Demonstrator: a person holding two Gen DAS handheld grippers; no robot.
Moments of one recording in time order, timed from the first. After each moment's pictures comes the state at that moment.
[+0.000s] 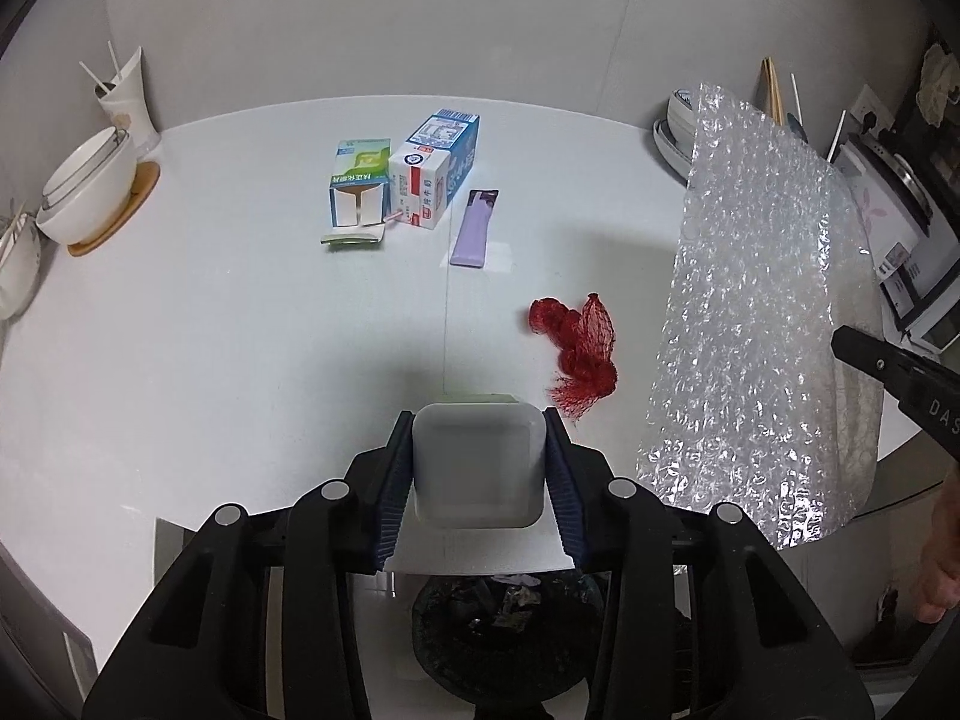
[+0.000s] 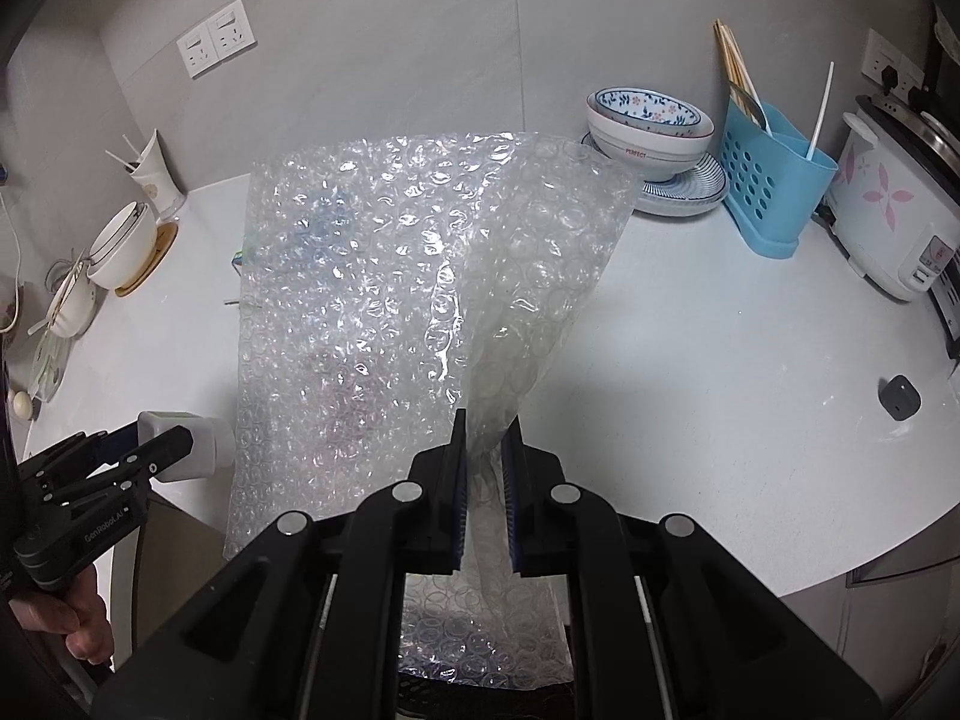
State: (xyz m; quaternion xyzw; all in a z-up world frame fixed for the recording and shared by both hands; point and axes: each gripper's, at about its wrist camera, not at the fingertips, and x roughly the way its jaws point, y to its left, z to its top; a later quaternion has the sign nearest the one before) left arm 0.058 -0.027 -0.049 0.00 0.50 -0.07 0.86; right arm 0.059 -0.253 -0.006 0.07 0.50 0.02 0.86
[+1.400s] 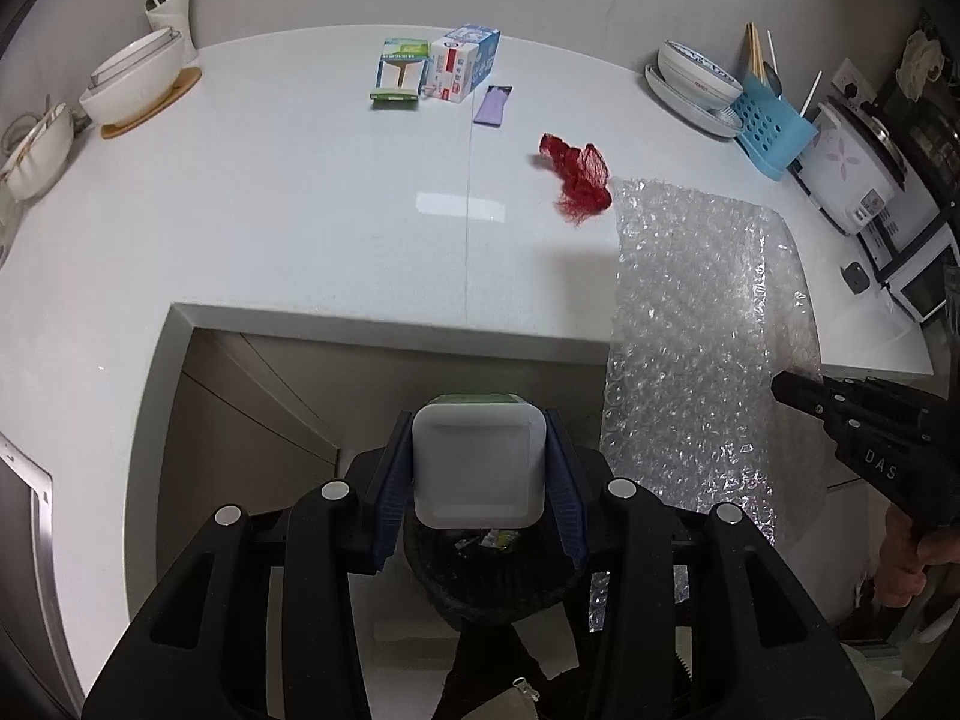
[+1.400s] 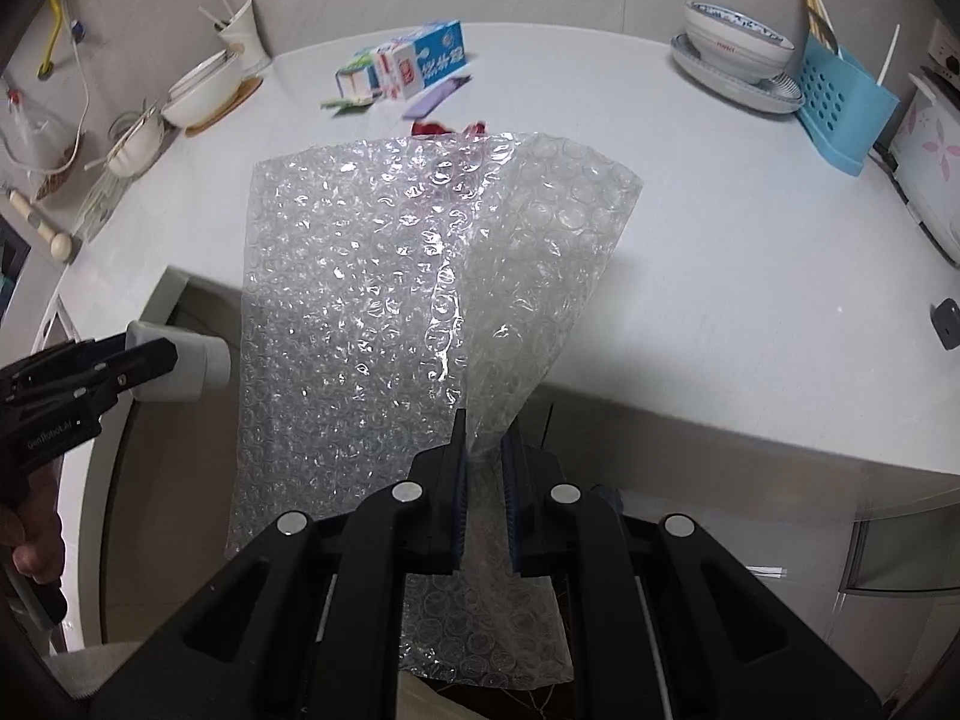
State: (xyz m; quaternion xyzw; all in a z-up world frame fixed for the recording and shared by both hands) left arm -0.071 0.004 -0.084 -0.02 0.53 -0.08 0.84; right arm -0.058 -0.214 -0.066 0.02 0.57 0.12 0.81
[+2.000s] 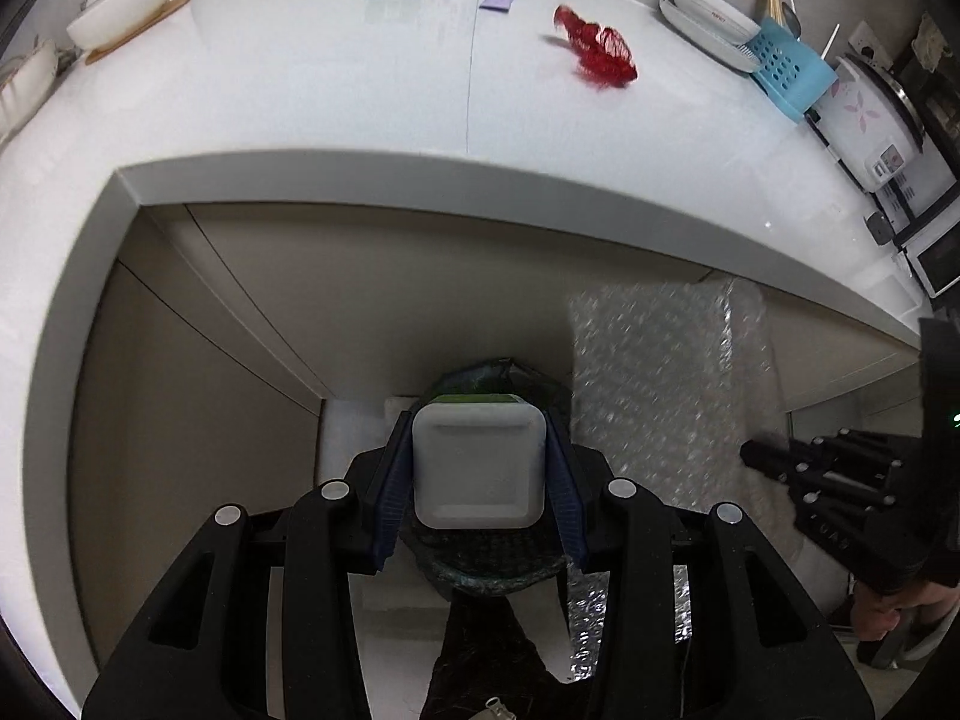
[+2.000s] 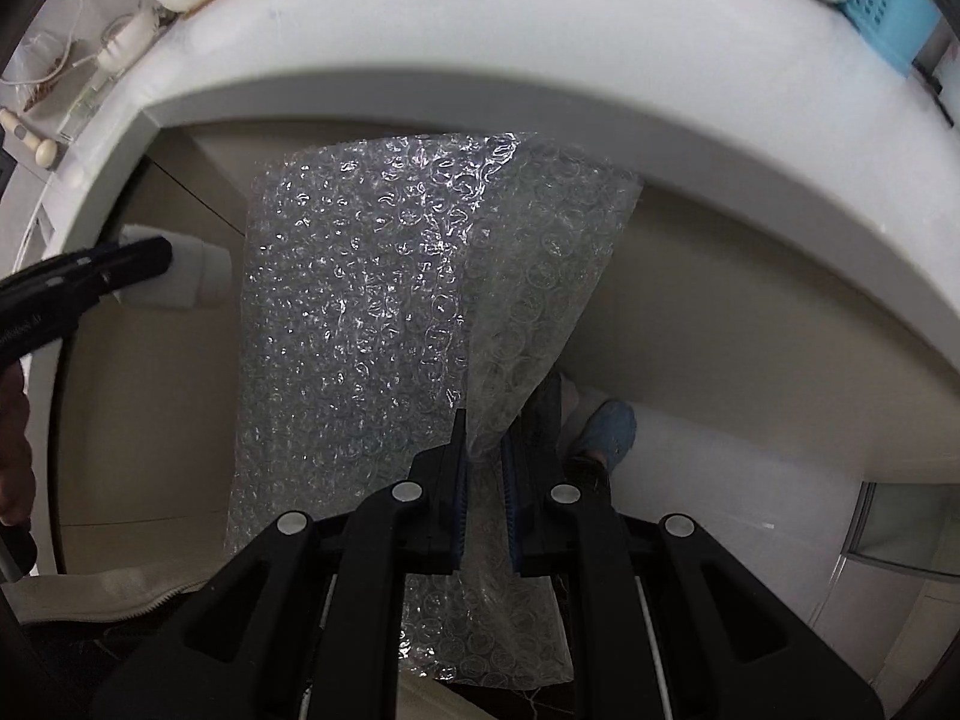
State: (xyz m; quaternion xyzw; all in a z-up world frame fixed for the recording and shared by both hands) left arm -0.093 -0.002 -0.167 -0.03 0.57 -0.08 0.82; right arm -0.106 -0.206 -0.182 0.00 0.65 0.13 0.75
